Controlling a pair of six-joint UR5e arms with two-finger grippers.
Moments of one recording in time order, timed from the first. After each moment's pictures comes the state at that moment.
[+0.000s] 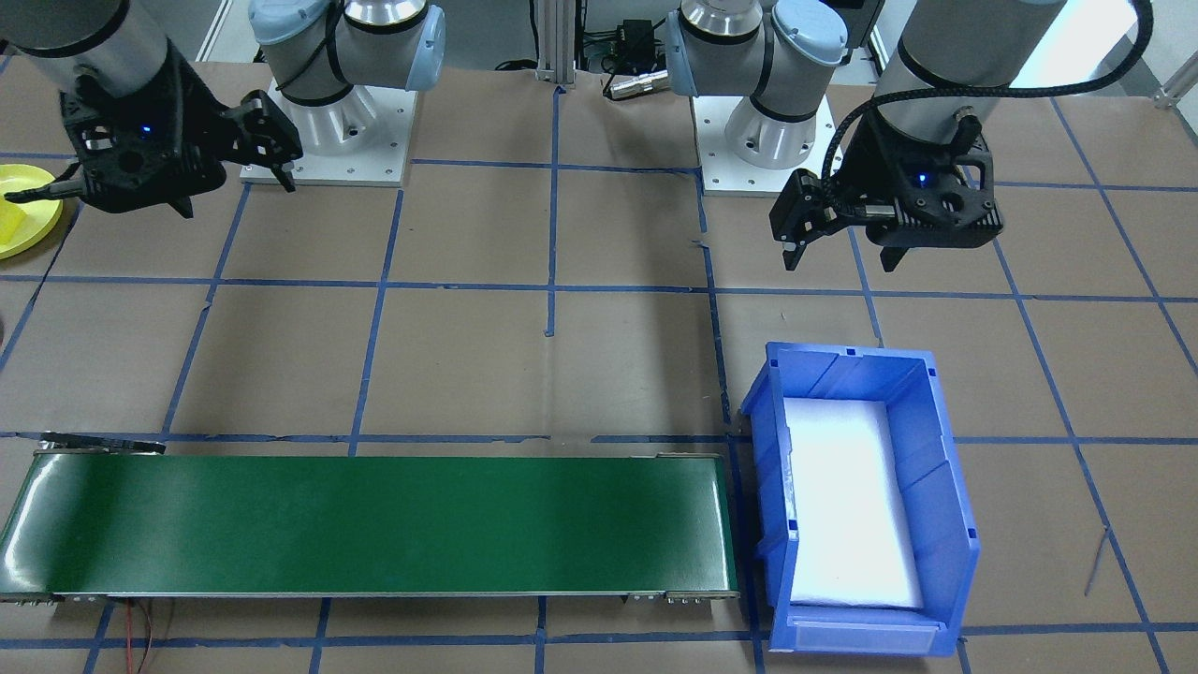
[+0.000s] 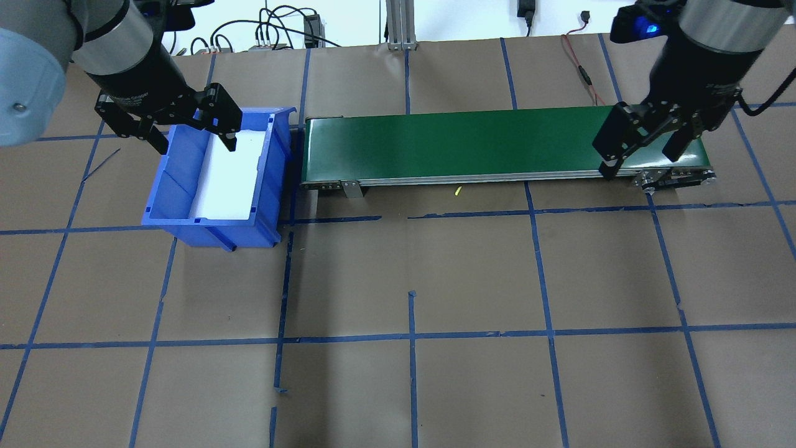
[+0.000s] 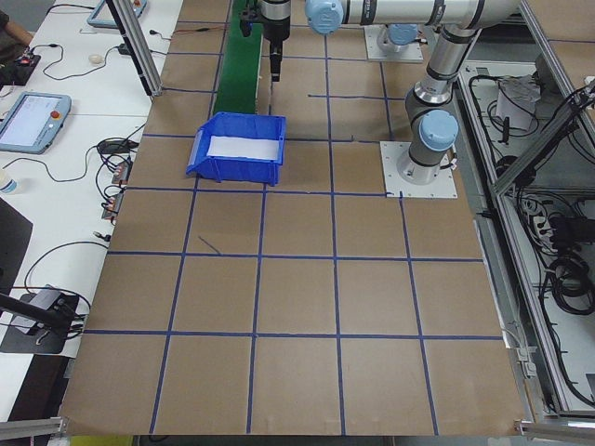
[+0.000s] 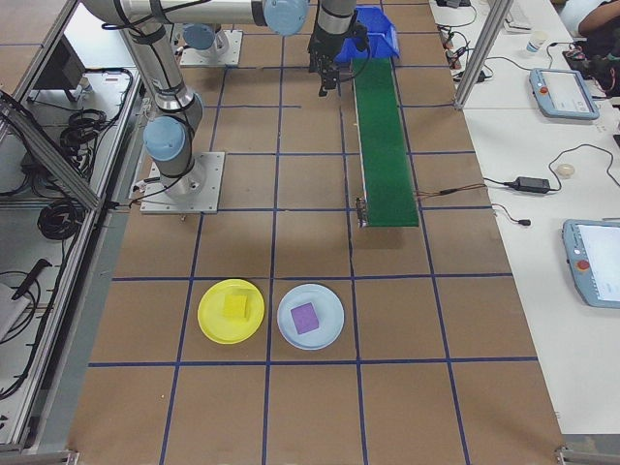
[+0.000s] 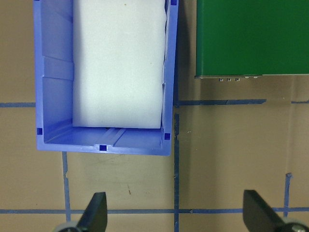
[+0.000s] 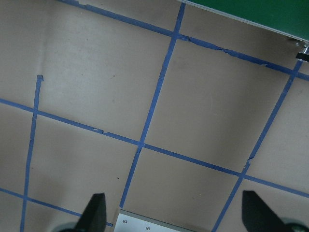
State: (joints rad) left arm -1.53 -1.58 -1.57 -1.54 1.58 0.04; right arm 1.51 -1.57 1.52 -1.35 -1.57 -0.34
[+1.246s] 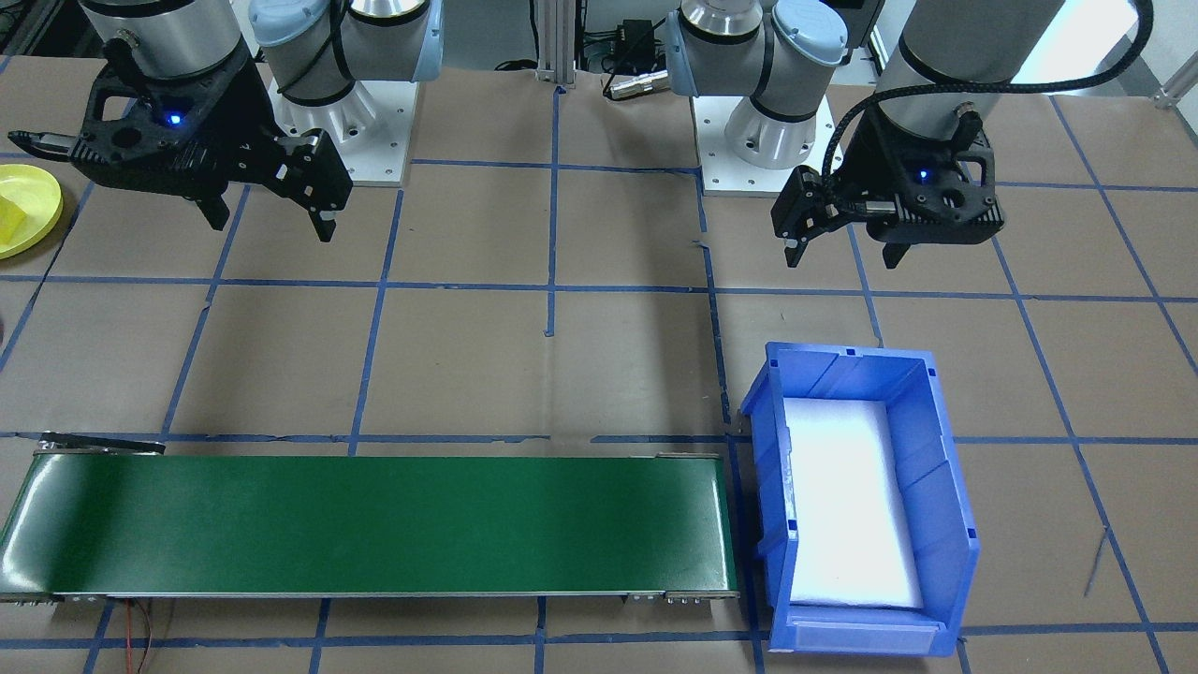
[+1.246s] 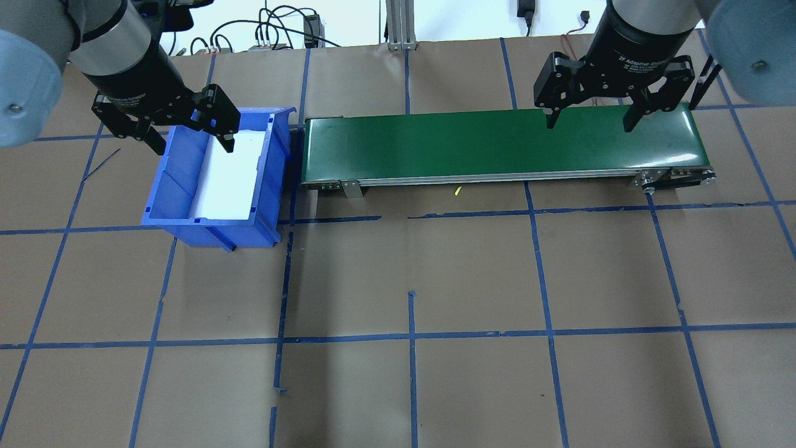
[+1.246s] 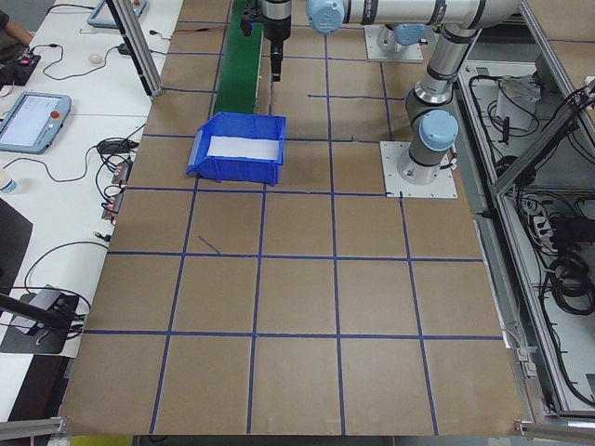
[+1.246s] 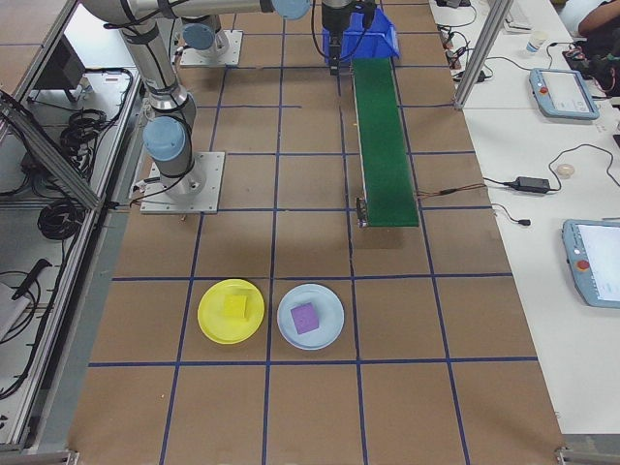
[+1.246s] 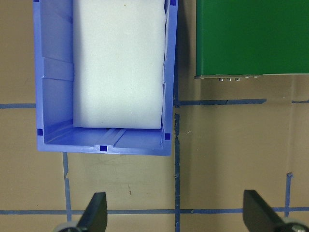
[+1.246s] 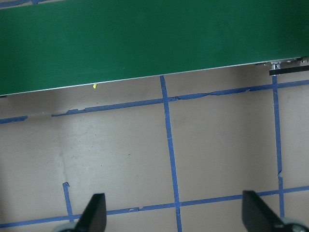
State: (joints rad) left arm -1.53 -1.58 -1.57 -1.55 1.59 0.05; right arm 1.60 -1.57 1.52 -1.57 -1.58 0.14
